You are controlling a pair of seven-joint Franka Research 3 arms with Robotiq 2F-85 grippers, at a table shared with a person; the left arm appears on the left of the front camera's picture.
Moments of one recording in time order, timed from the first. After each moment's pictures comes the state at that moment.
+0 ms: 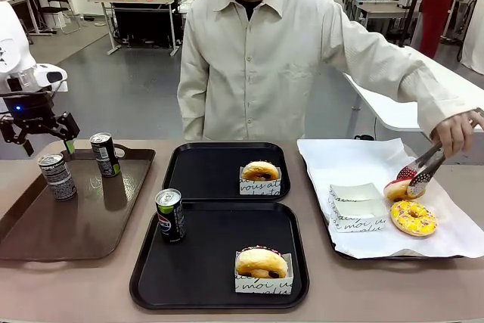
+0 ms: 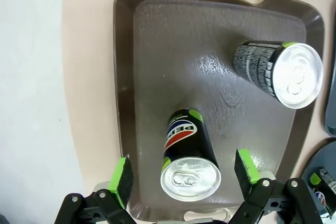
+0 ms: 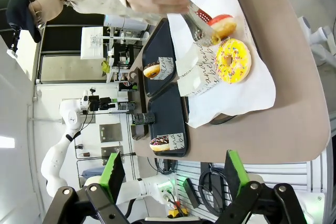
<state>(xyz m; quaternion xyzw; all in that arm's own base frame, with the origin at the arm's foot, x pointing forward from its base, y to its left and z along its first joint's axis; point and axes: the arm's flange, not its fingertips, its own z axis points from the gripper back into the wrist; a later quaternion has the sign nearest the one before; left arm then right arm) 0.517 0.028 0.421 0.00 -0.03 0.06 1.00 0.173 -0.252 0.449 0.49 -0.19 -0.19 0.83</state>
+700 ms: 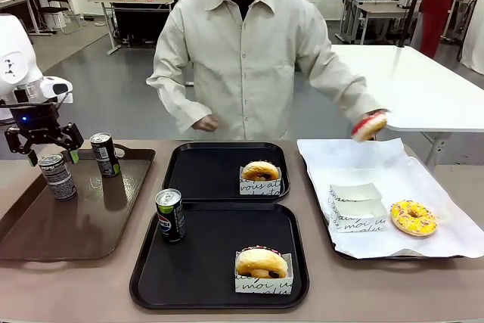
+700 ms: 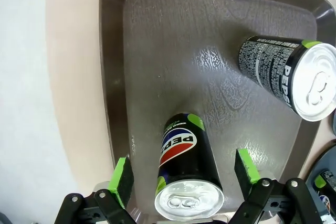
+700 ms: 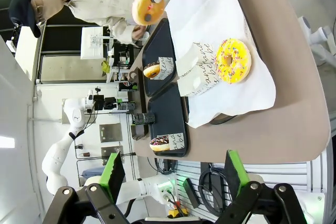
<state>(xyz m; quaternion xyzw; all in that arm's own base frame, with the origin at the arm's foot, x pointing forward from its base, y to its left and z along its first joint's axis) 0.522 0.027 0.394 -0.01 -0.01 0.05 1.00 0.173 -0.252 0.449 0.49 -0.19 -0.19 0.83</state>
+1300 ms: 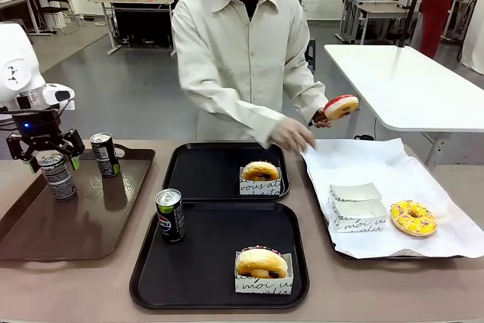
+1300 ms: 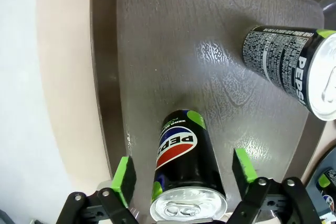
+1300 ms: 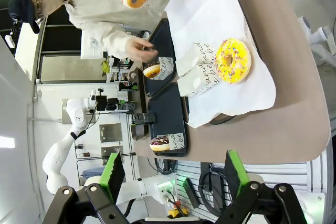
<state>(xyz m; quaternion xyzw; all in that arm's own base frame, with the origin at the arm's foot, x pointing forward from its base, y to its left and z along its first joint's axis) 0.517 0.025 0.380 -0.01 0.01 0.05 1.00 0.173 -0.252 0.449 0.49 -0.19 -0.19 0.83</state>
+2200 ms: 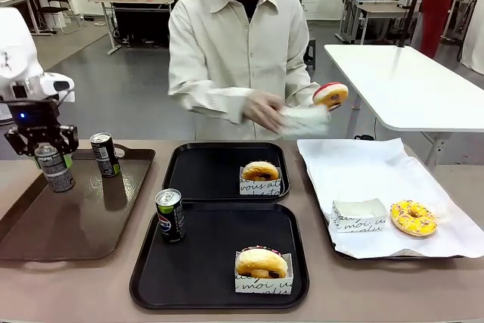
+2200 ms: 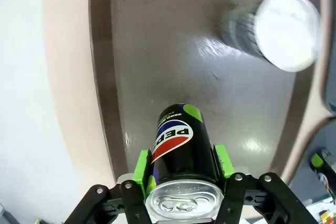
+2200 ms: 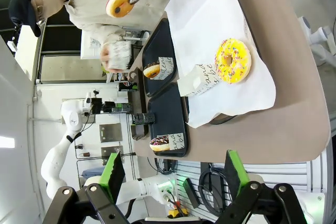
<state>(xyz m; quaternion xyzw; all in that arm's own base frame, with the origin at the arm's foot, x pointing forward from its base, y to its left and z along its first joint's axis) 0.494 0.005 0.424 0.00 0.00 0.04 1.00 0.173 -0.252 0.449 0.49 -0.19 -0.19 0.83</state>
